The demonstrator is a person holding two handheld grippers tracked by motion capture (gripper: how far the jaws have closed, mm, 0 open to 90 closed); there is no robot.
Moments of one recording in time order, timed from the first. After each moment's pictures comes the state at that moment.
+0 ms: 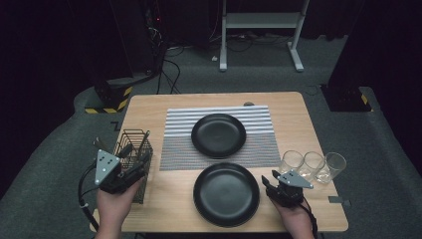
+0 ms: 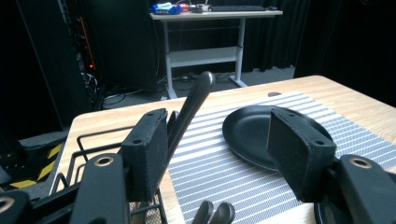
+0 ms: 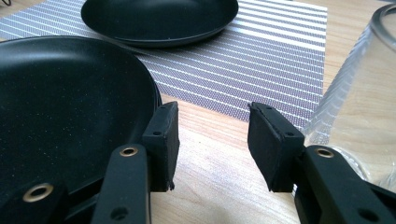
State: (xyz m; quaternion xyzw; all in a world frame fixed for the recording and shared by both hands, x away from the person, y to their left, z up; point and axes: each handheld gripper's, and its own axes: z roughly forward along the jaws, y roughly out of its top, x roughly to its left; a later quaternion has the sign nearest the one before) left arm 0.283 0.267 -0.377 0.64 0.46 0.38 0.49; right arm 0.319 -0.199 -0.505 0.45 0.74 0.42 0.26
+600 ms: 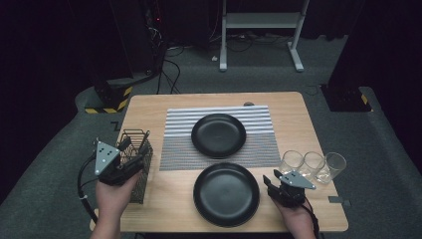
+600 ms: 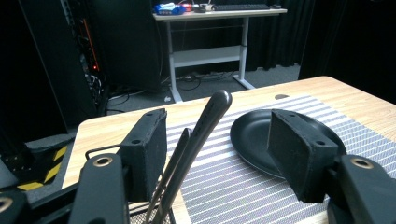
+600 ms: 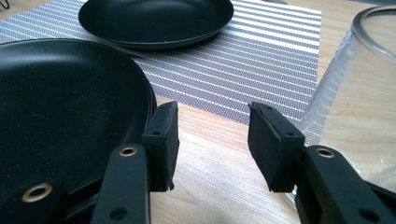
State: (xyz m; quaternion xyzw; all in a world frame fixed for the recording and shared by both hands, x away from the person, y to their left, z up) left arm 0.299 0.269 -0.369 0.64 0.46 0.38 0.48; right arm 0.318 -0.203 -0.505 0.44 0.74 0.43 0.27
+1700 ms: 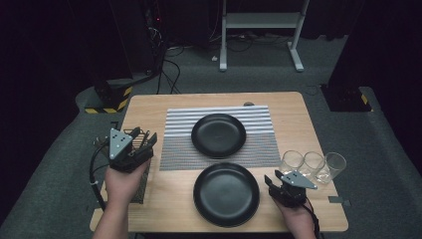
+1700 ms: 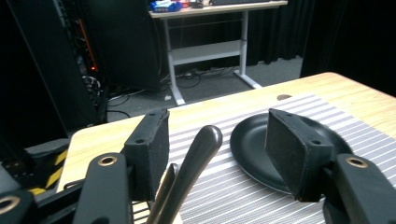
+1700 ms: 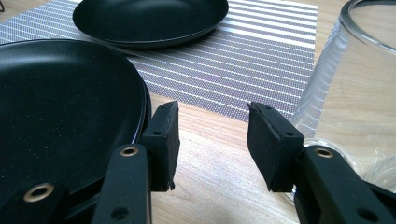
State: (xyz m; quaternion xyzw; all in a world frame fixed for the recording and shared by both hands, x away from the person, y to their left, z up) left arm 0.330 0.249 -0.363 0.66 0.46 0.39 0.46; right arm 0.319 -0.207 -0.506 0.45 0.74 0.43 0.26
